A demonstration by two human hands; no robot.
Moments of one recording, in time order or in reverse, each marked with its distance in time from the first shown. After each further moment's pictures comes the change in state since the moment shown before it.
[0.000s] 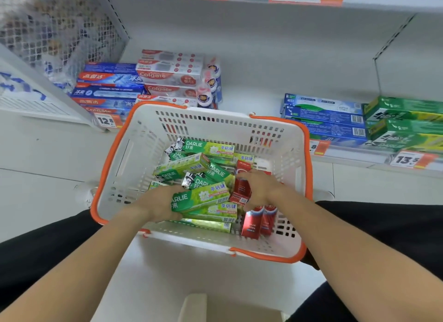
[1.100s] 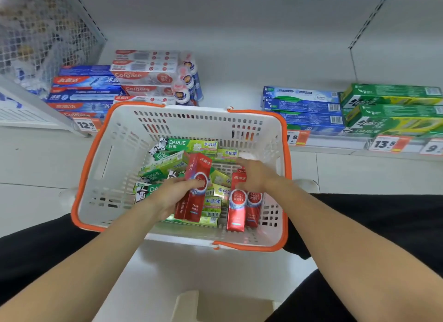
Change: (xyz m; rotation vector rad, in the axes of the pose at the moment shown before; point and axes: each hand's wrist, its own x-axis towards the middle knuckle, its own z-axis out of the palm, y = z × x) left_hand 0.002 0.092 0.001 -1.177 -0.075 -0.249; right_hand -0.025 0.021 -0.012 0.281 0.110 0.067
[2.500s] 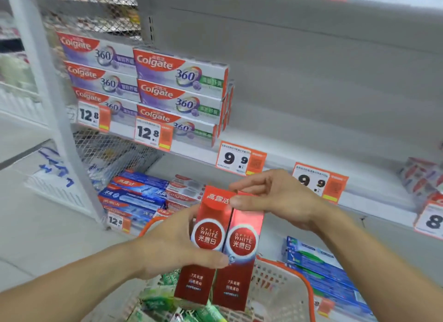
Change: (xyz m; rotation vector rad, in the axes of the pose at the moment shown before) left_hand -0.146 0.171 -0.091 0.075 -0.148 0.764; right_hand -0.083 -0.228 -0.243 0.518 0.074 -0.456
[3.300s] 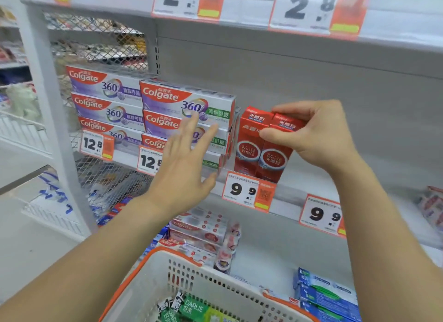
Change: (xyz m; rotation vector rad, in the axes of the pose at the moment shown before) left_hand 0.082 0.076 -0.069 1.147 0.741 0.476; right_hand 0.054 -0.086 -0.069 -0.337 0.699 -0.516
